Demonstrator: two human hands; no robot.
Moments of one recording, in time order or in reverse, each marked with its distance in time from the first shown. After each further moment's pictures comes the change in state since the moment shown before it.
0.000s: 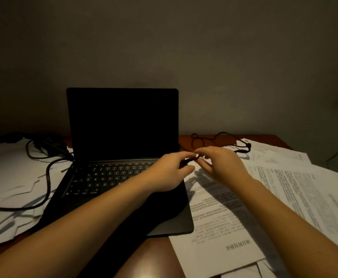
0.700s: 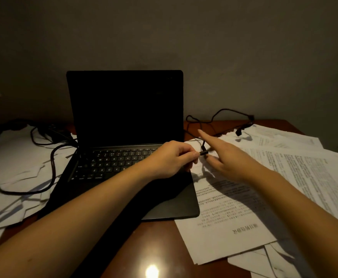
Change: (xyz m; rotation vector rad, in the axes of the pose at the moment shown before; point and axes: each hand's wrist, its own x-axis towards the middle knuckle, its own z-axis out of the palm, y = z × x) left_hand -0.007 -0.014 0.001 -0.126 -0.055 0.024; right_hand -0.021 -0.004 -0.001 0.271 -0.258 0.083
